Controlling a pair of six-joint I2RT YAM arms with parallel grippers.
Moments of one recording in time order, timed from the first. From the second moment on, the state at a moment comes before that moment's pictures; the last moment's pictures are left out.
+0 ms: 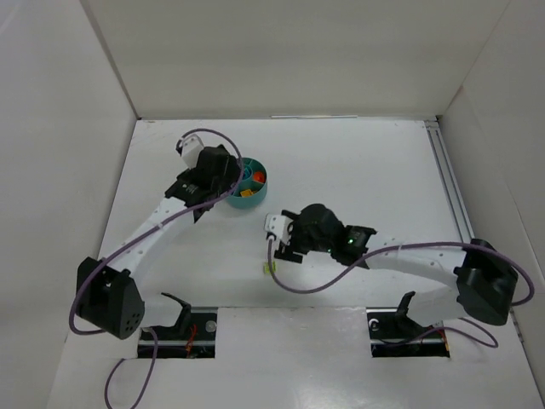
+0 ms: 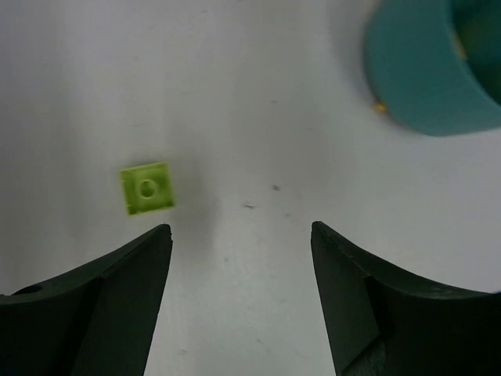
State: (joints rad) left arm -0.45 1.32 1.08 -0.46 -0.46 -0.88; right arm 0.97 1.34 0.81 -0.03 -0.07 -0.48
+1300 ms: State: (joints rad) left arm -0.53 1.03 0.74 -0.51 -0.39 -0.96; right arm 1.15 1.69 0.77 0.23 -0.16 -0.54
